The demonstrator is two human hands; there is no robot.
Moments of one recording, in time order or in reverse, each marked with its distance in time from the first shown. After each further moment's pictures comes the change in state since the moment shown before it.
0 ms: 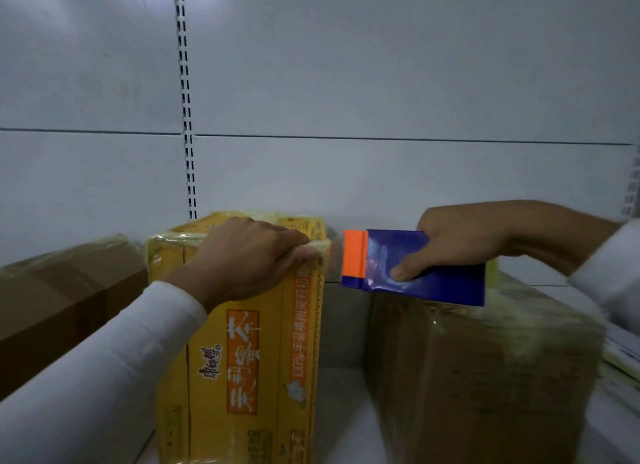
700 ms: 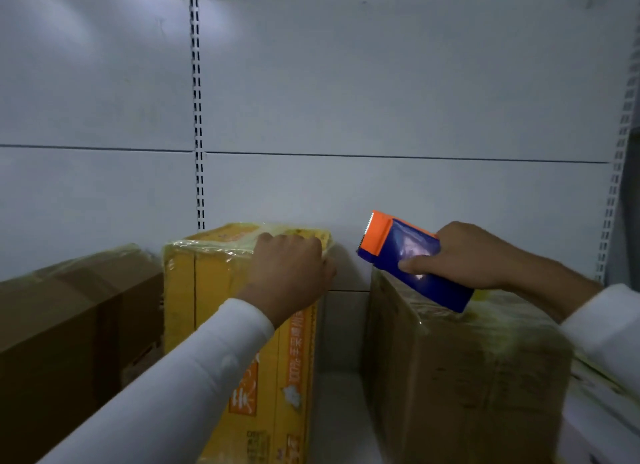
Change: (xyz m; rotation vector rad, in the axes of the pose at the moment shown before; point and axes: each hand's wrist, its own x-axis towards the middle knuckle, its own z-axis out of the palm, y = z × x) left_hand 0.024 0.060 0.006 0.226 0.002 -0.377; right_hand -0.004 0.036 0.025 0.000 0.459 0.008
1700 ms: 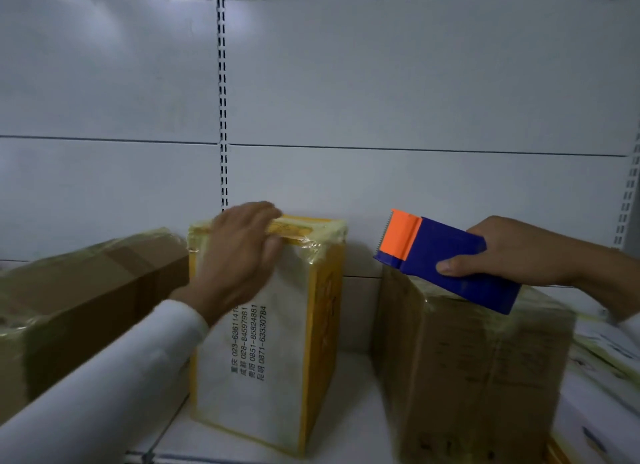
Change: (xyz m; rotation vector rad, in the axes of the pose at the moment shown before) left_hand -0.057 -0.069 -0.022 -0.374 0.183 -0.091; right_hand -0.044 0.015 -0.025 0.307 -0.203 -0.141
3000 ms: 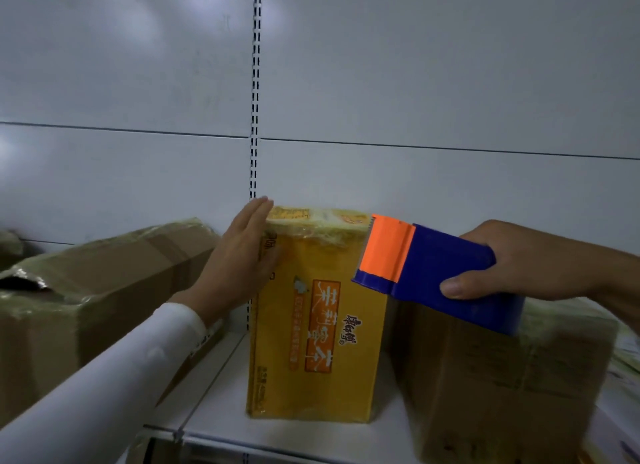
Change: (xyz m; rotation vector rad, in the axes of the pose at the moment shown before) left_hand -0.030 -0.035 -0.008 -0.144 -0.085 -0.172; right_hand -0.004 -0.049 0.023 0.108 -0.202 -0.267
